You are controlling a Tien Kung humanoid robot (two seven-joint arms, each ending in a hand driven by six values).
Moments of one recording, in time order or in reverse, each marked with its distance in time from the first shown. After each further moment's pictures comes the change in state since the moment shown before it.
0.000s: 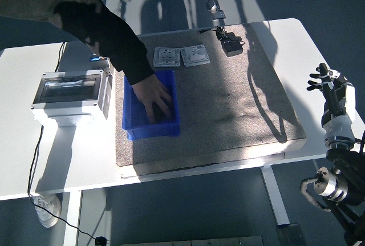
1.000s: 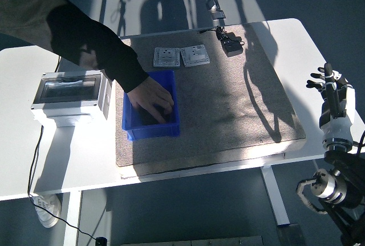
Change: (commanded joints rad) left arm 0.006 0.010 -0.015 0.000 -0.001 -0.037 0.023; right arm -0.019 0.010 -0.003 0.026 0.090 0.014 0.051
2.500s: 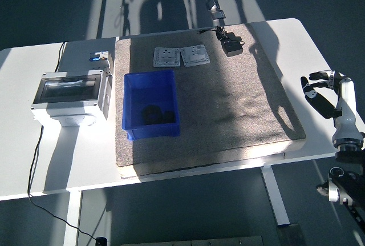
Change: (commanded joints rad) left arm 0.022 -0.033 0.080 0.000 -0.177 -0.044 -0.070; right arm 0.009 -0.054 0.002 -0.051 -0.647 -0.167 -0.256
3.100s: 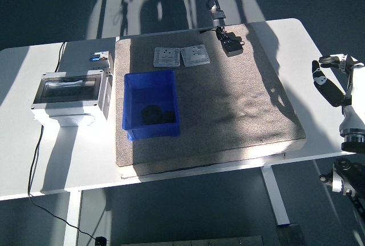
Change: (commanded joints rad) left arm 0.000 0.007 -0.020 0.000 -0.037 -0.001 -0.039; right arm 0.007 -0.004 0.050 0.030 -0.021 0.000 0.052
